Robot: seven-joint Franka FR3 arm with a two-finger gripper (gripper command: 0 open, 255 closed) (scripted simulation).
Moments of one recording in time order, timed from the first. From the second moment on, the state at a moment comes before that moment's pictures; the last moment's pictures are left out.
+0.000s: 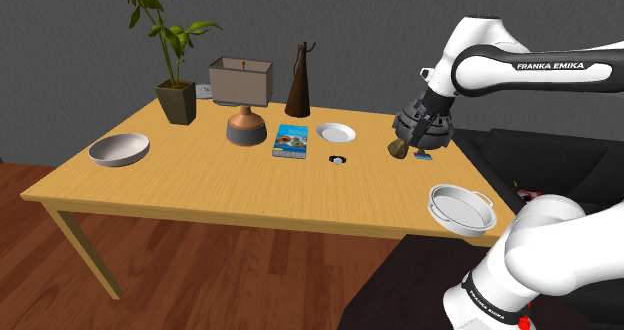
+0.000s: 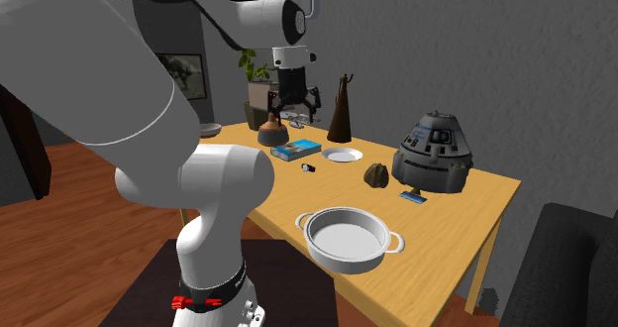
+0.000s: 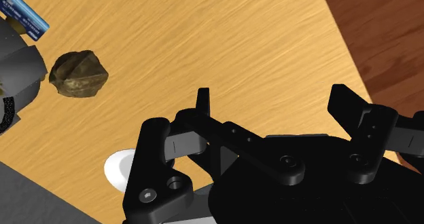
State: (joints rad) arm -0.05 -0.71 -0.28 -2.55 -0.22 1.97 -0.35
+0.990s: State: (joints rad) arm -0.02 -0.24 -0.62 -2.44 -0.21 2.42 -0.75
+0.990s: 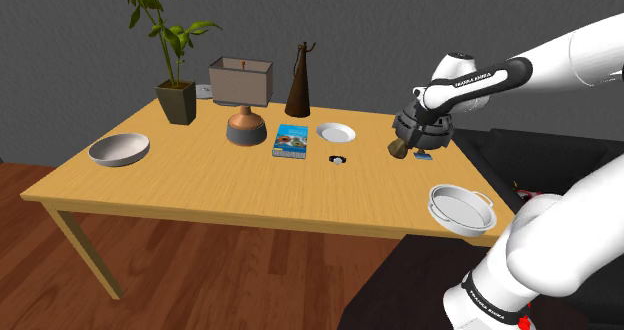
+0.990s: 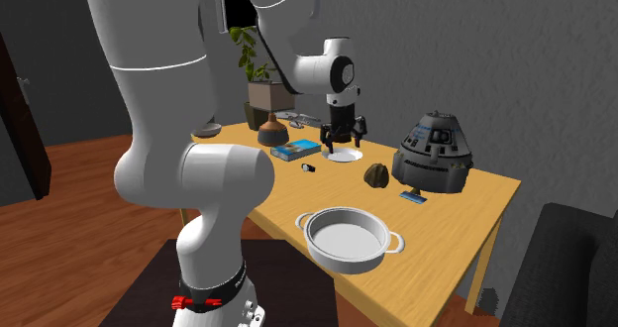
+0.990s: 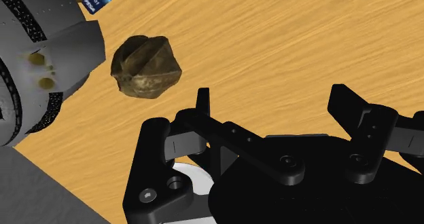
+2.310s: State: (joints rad) arm -0.17 0.39 -0.59 -2.08 0.45 2.63 -1.41
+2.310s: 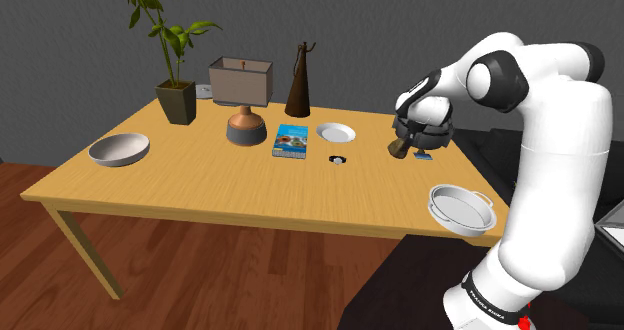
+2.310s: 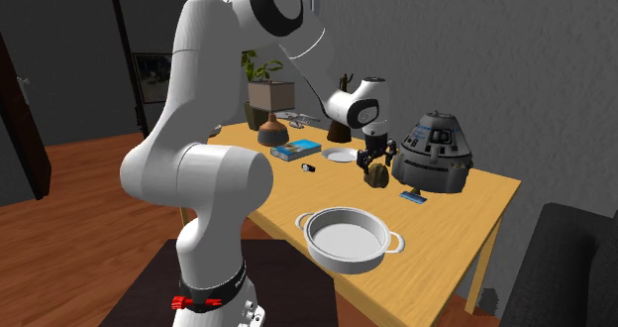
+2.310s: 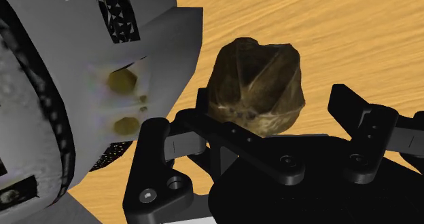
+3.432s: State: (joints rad) arm -0.18 0.41 -0.58 -2.05 0.47 2.64 -1.43
